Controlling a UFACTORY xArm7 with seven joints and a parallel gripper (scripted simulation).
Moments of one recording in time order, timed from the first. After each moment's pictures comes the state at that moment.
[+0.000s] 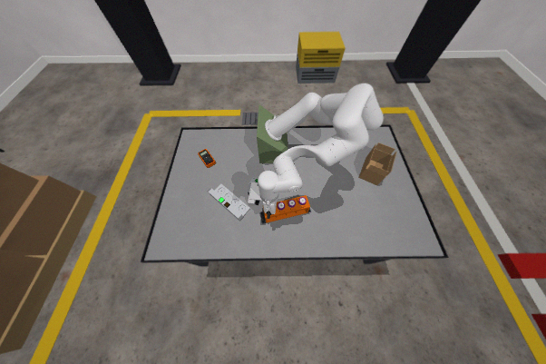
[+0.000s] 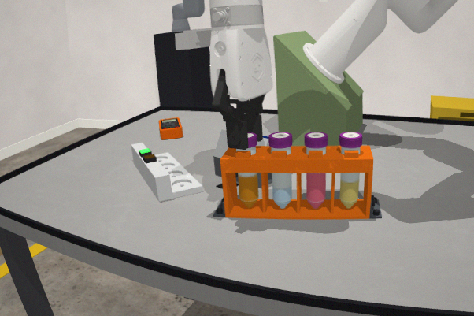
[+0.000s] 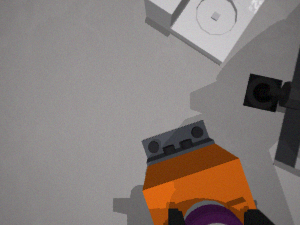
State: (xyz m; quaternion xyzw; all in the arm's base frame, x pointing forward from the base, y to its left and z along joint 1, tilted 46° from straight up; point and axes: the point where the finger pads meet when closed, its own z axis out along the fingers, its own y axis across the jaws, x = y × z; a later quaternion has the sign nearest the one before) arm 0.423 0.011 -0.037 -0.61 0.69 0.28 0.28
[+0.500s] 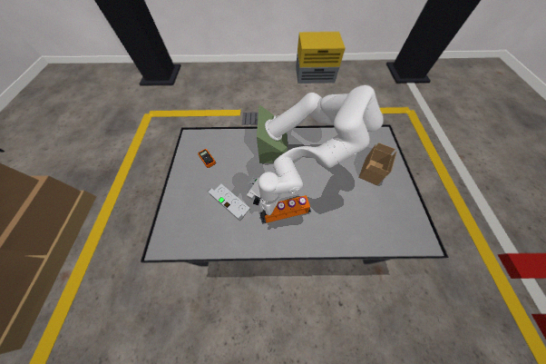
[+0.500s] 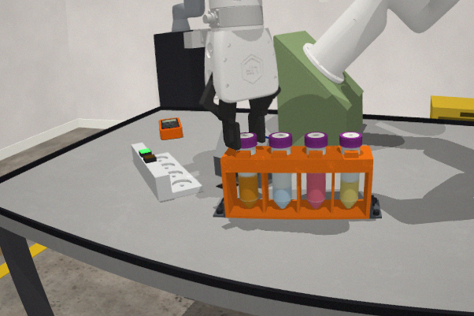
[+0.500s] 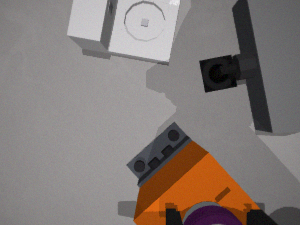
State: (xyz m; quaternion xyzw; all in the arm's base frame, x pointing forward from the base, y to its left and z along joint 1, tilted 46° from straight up) arm 0.423 0.011 -0.037 -0.46 0.80 0.33 0.21
